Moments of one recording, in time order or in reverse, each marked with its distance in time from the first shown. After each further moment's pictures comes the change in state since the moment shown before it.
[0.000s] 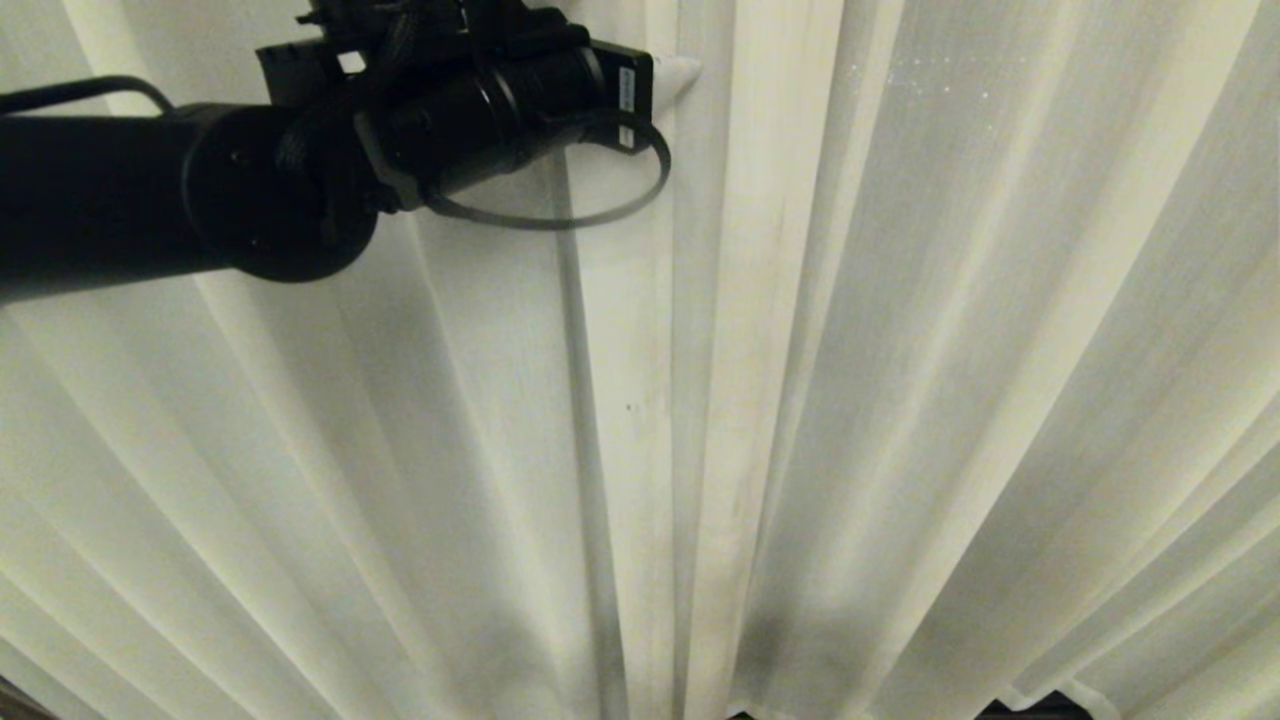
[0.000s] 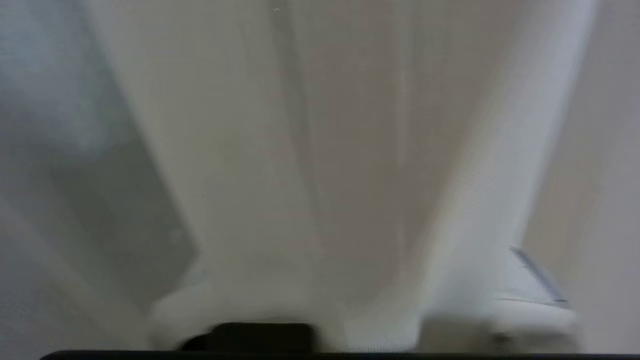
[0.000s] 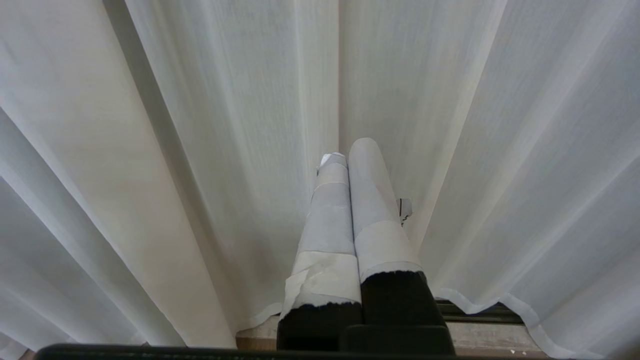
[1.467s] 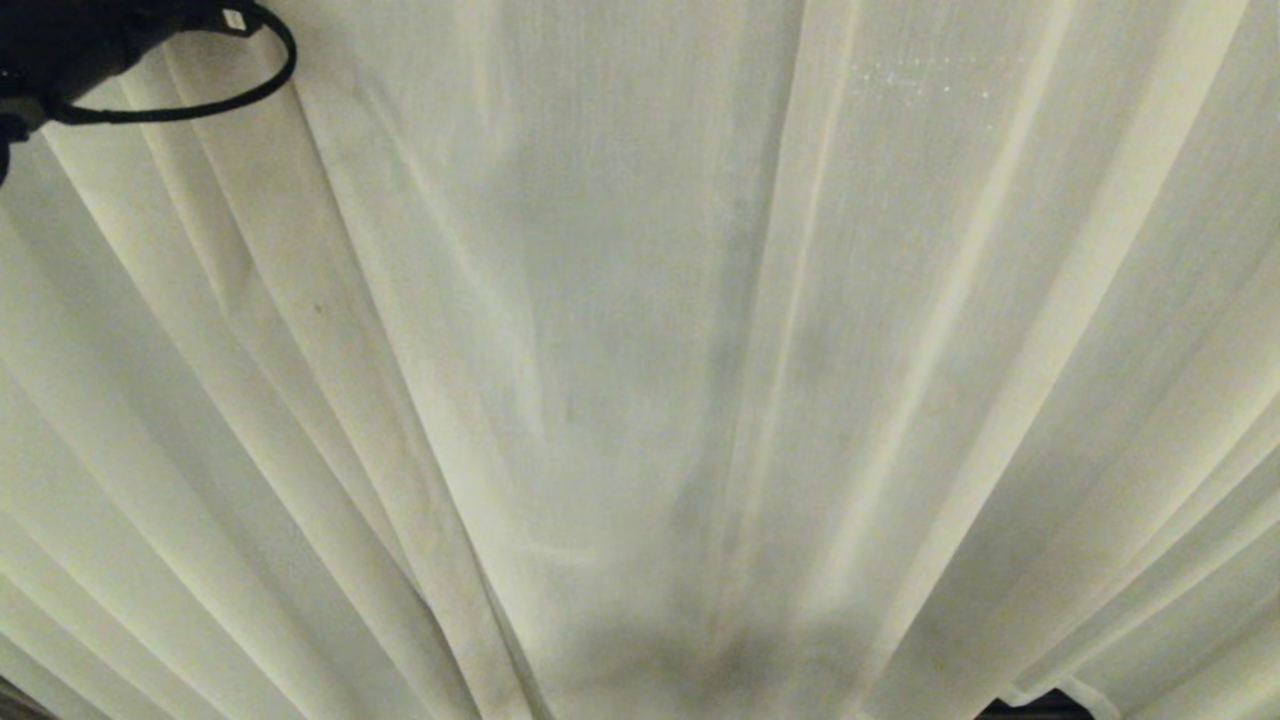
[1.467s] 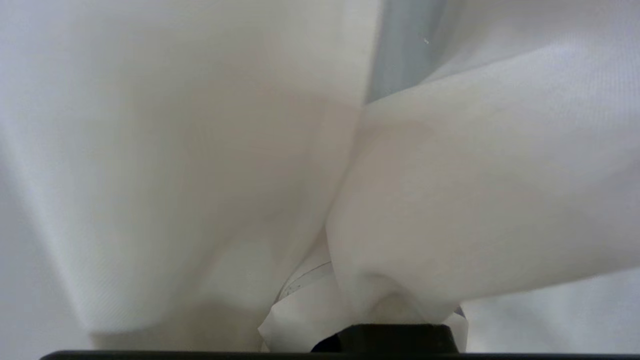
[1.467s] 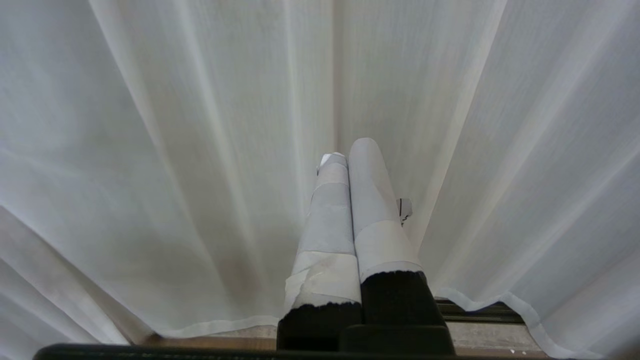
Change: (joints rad) left arm 0.572 -0.163 0.084 -0.139 0.058 0.035; right arm 0.000 0.000 0.000 0.000 0.000 0.001
